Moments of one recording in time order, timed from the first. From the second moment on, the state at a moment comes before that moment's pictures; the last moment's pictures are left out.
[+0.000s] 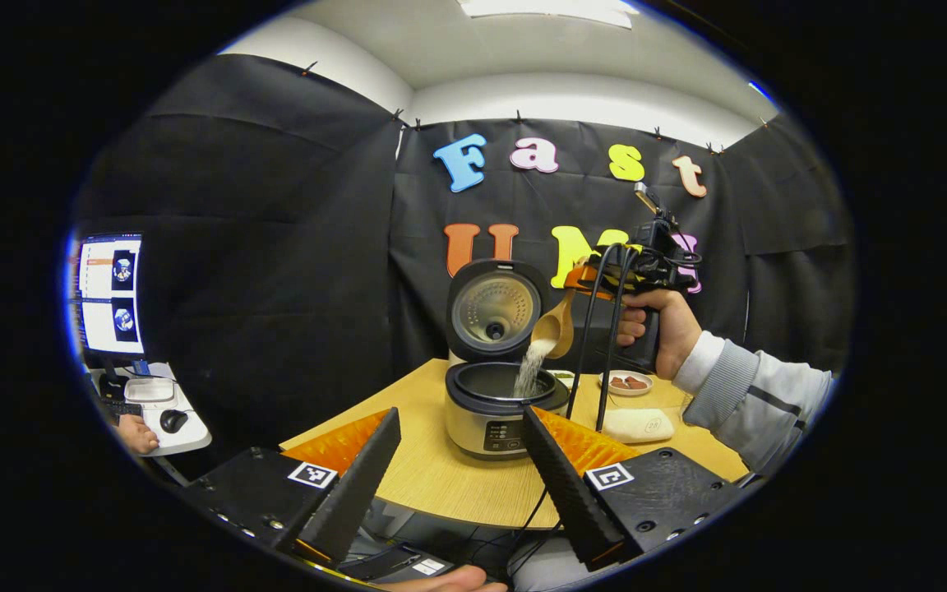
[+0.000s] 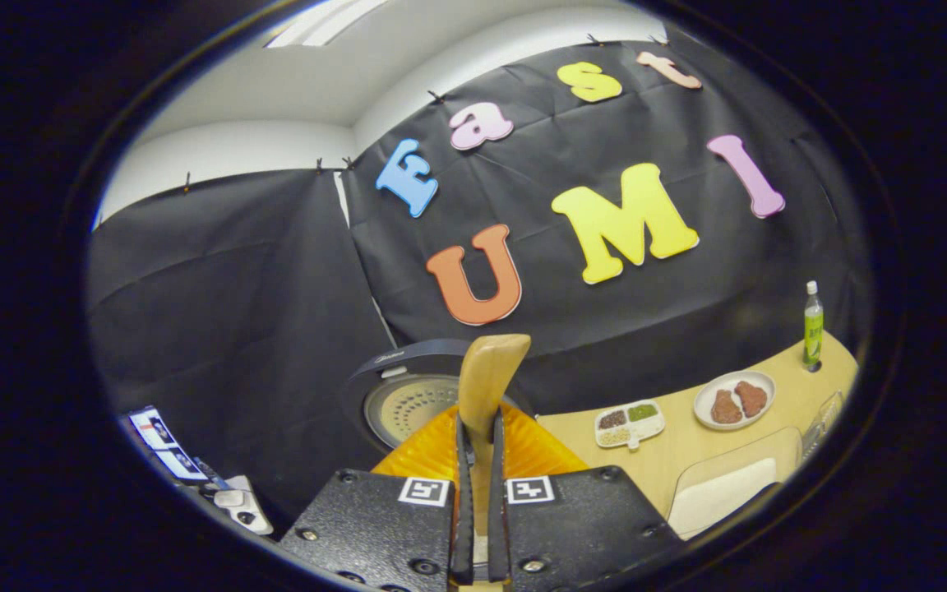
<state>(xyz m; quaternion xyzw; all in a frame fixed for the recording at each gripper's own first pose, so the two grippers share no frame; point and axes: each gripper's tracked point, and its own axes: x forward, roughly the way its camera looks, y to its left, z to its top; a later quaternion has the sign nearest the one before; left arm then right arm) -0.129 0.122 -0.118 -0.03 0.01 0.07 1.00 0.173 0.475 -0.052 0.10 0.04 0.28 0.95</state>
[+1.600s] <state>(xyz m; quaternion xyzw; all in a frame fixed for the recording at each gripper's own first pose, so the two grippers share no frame) -0.134 0.060 -0.109 0.01 0.02 0.03 1.00 0.189 0.397 -0.064 -0.13 -0.02 0.20 0.97</state>
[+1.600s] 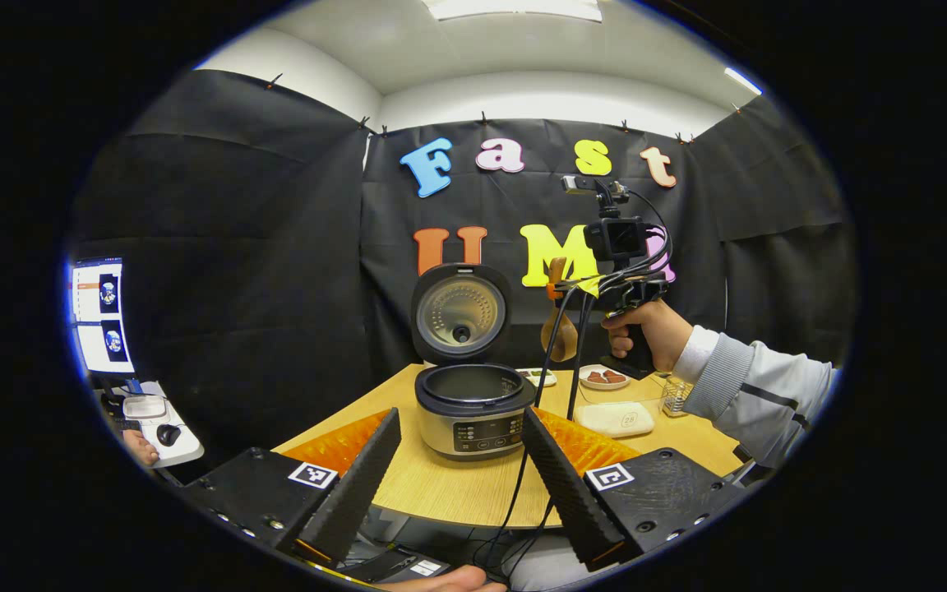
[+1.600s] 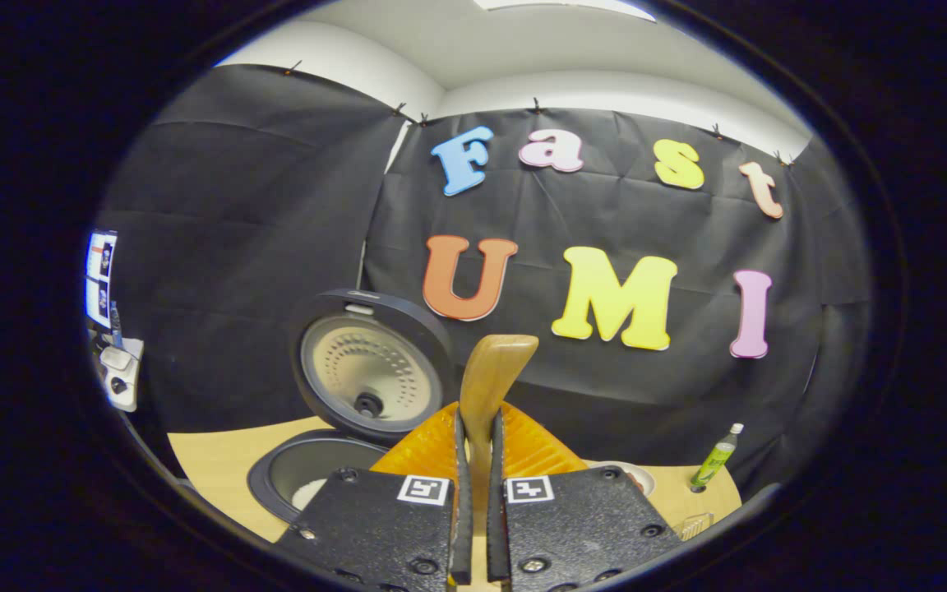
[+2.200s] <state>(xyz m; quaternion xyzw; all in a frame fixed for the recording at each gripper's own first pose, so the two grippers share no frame) -0.128 0.026 -0.103 0.02 0.01 0.01 1.00 0.235 0.196 -0.048 -0.09 -0.03 0.07 0.99</state>
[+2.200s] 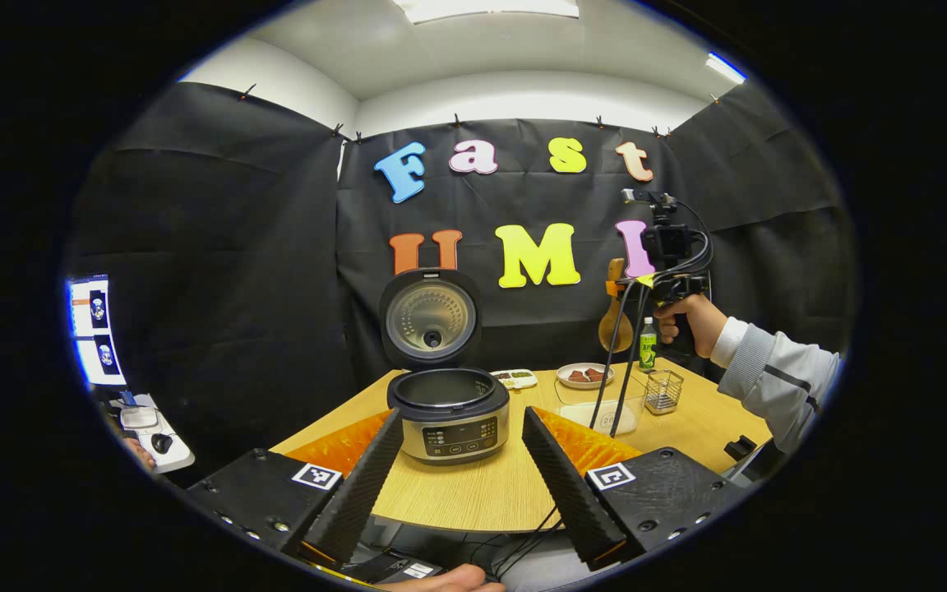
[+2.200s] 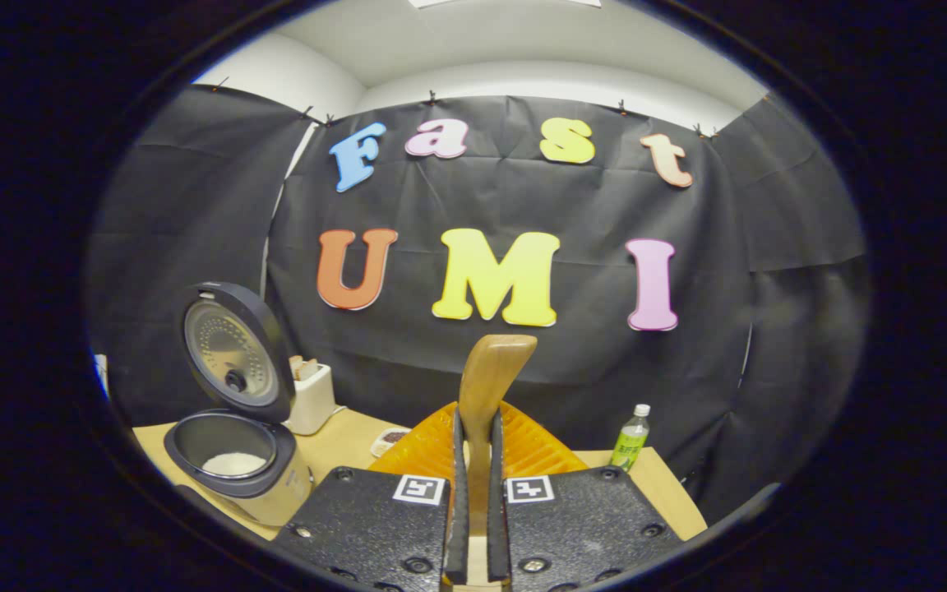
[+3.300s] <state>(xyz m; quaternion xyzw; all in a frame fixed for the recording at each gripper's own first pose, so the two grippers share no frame) -0.122 -0.011 -0.063 0.01 -0.03 0.00 1.00 0.277 0.039 -0.148 0.03 0.05 0.00 1.00</state>
